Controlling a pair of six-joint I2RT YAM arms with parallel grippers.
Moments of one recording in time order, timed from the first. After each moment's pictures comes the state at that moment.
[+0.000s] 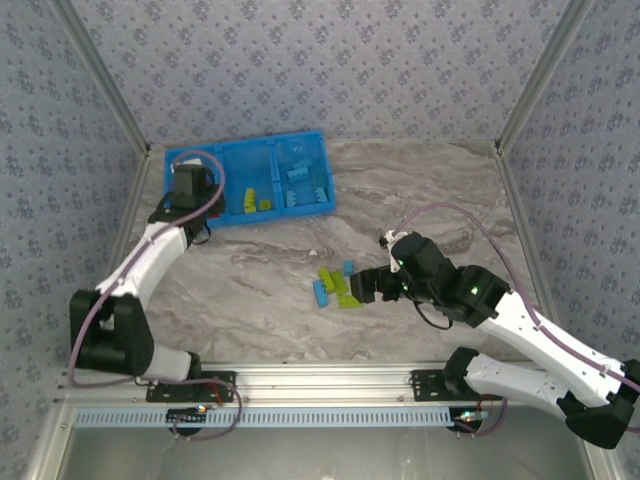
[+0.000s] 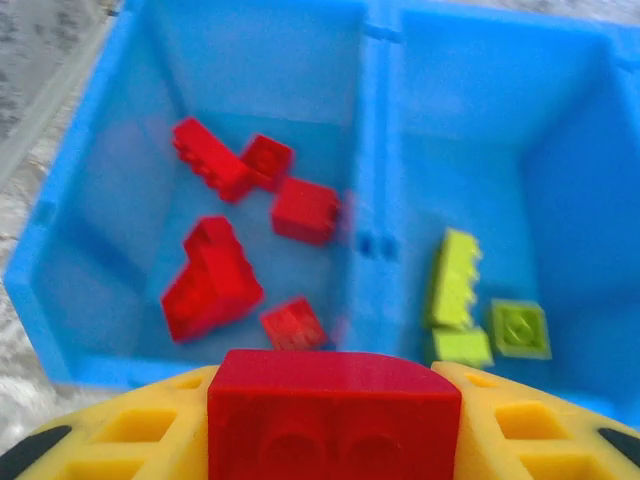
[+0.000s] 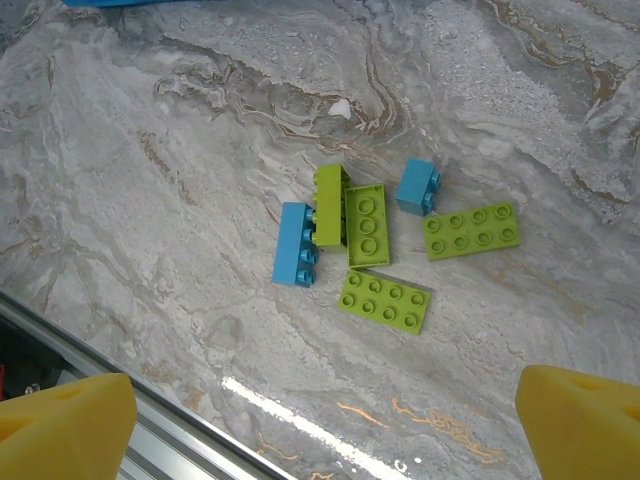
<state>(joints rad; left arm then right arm) -0.14 1.45 1.07 -0.31 -0.24 -0.33 0.88 0.90 0.97 -0.86 0.06 0.54</state>
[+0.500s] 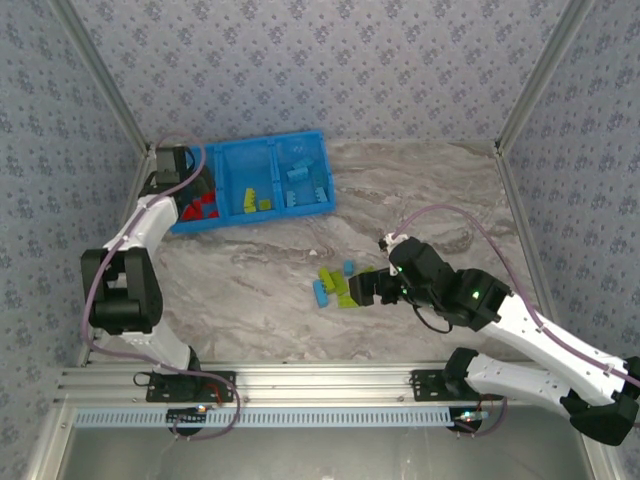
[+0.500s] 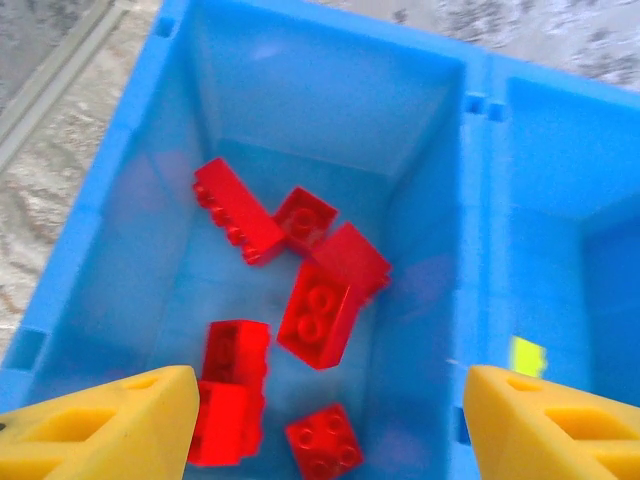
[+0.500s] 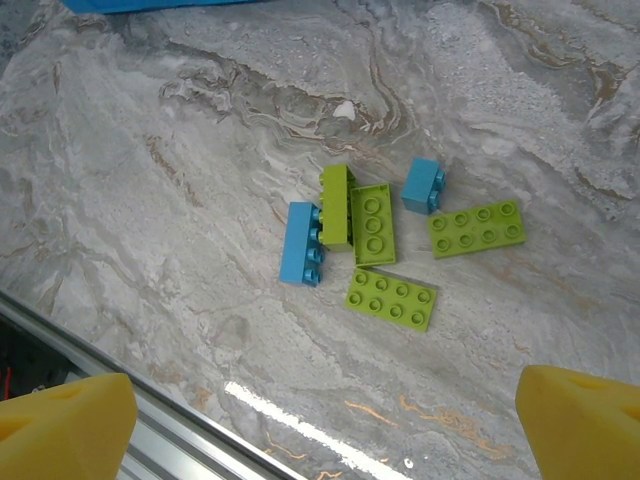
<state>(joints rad) 0.00 1.64 1.25 -0.30 -0.08 -0.35 0.93 0.89 0.97 -0.86 0.12 0.59</state>
